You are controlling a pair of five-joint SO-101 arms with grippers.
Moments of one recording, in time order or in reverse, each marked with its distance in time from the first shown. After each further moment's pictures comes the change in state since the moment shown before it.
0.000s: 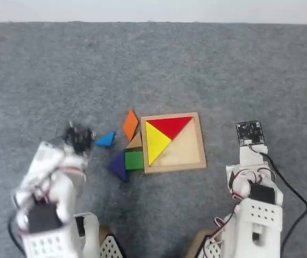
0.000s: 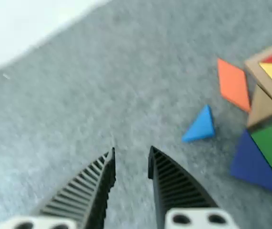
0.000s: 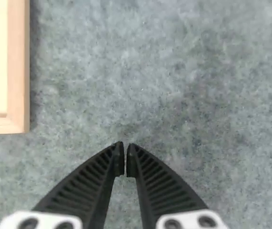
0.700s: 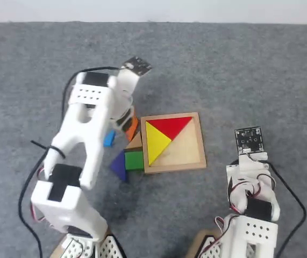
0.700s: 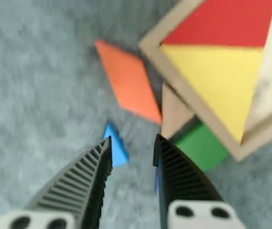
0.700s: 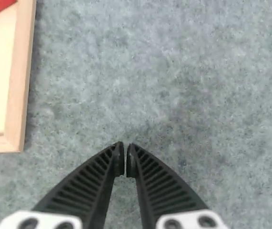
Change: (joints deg) left arm 20.5 93.6 -58.5 9.4 7.2; right arm 0.0 -18.4 7.4 0.6 1.5
